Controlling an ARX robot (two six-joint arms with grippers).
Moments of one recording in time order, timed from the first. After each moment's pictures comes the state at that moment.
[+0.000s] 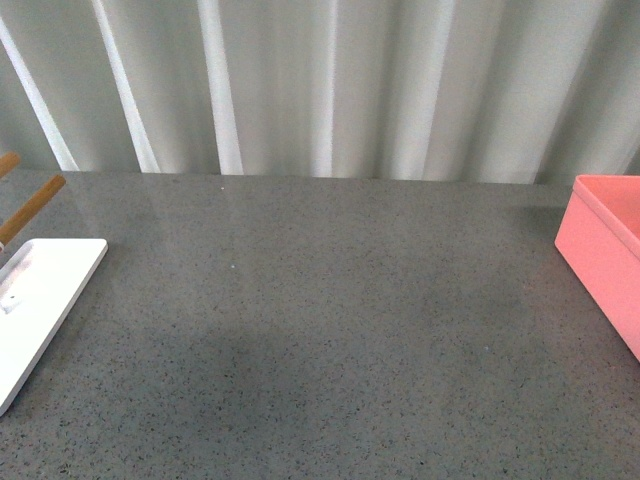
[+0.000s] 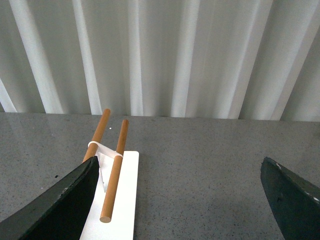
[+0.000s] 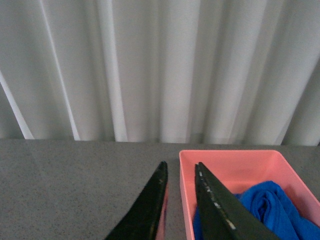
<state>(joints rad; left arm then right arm) 0.00 0.00 0.02 0.00 0.00 0.00 -0.07 0.81 0.29 0.50 -0.07 -0.02</state>
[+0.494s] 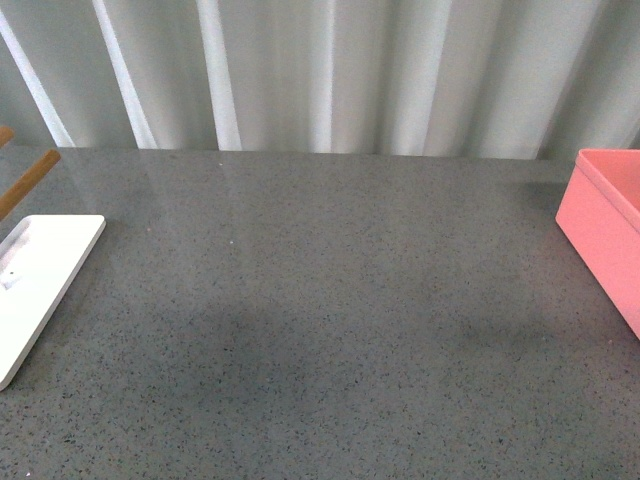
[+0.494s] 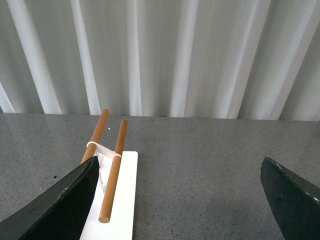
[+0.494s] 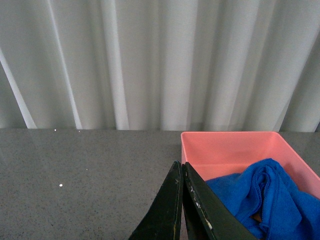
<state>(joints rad) 0.00 0.00 0.02 0.00 0.00 0.00 0.00 0.57 0.10 0.47 0.00 -0.02</state>
